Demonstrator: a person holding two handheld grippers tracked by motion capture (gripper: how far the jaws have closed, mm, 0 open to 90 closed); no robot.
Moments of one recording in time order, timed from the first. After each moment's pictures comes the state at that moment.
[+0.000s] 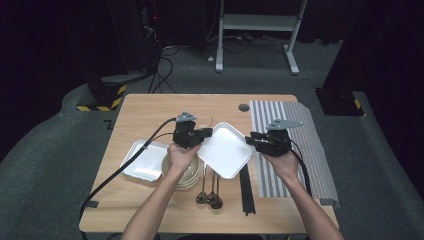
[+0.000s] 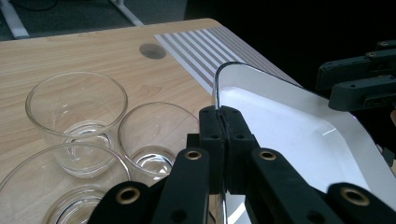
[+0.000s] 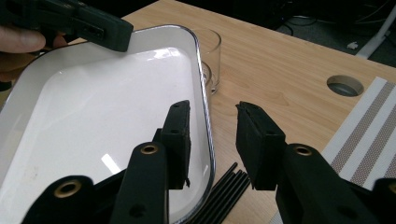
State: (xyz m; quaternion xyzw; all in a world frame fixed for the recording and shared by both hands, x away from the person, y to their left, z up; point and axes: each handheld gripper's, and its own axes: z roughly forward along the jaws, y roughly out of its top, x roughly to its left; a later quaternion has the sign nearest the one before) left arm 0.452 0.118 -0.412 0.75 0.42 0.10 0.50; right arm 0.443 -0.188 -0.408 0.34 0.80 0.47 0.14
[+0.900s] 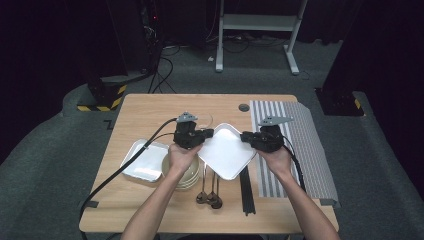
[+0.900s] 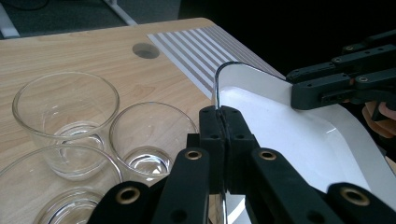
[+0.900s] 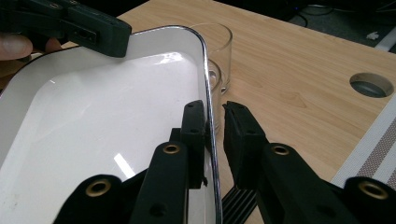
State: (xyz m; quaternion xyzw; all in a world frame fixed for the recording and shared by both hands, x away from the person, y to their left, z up) left arm 0.452 0.117 -0.413 0.75 0.41 0.09 0.51; right arm 0.460 -0.172 -0.415 0.34 0.81 0.47 0.11
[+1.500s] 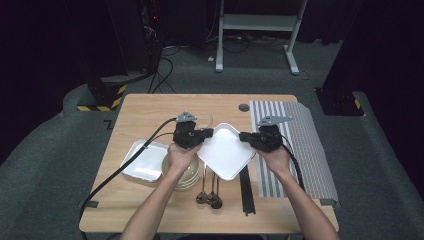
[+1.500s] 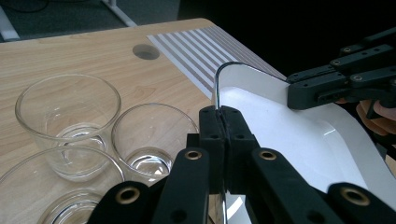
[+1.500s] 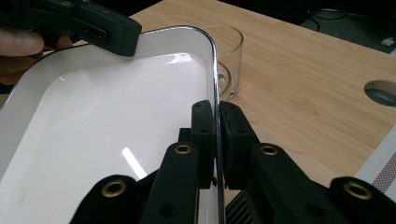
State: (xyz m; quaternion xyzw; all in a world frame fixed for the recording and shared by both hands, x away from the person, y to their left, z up) left arm 0.453 0.118 -0.413 0.75 0.41 0.10 0.51; right arm 0.464 -0.170 -0.417 0.32 0.81 0.47 0.10
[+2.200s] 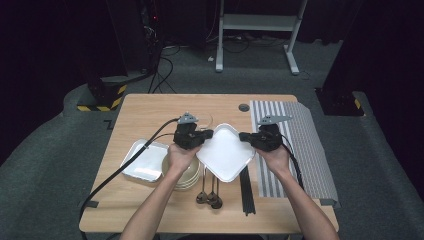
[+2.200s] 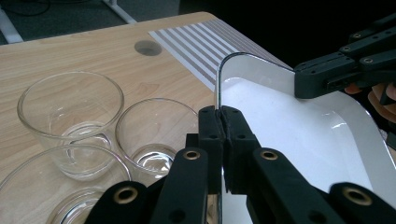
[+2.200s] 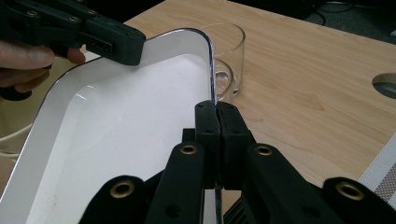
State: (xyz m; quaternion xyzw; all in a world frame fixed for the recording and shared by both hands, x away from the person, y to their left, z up) left arm 0.454 0.117 -0.418 0.76 0.39 0.11 0.50; right arm 0.466 -0.171 -0.417 0.33 0.81 0.48 0.09
